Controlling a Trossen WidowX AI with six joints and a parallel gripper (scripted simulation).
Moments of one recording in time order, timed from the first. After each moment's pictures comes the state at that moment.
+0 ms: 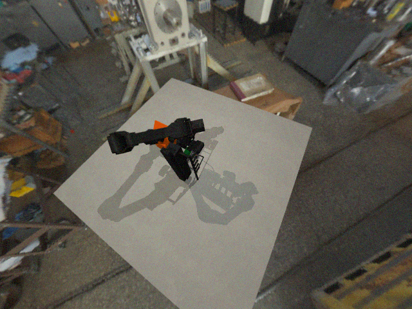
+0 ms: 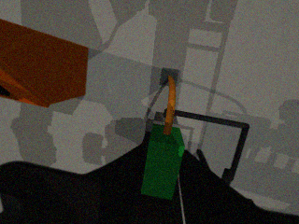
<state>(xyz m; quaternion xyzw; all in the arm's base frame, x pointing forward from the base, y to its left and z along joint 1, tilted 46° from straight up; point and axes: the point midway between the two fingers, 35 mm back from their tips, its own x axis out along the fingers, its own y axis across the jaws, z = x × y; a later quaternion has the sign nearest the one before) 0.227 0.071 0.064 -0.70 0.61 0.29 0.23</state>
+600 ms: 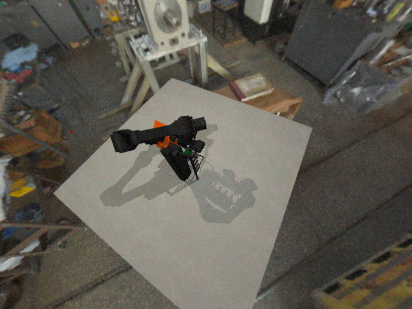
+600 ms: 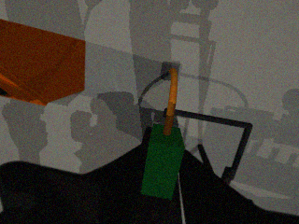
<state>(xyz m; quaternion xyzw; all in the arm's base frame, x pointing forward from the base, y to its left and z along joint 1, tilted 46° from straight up) 0.228 0.072 0.058 -0.71 0.61 0.27 0.21</state>
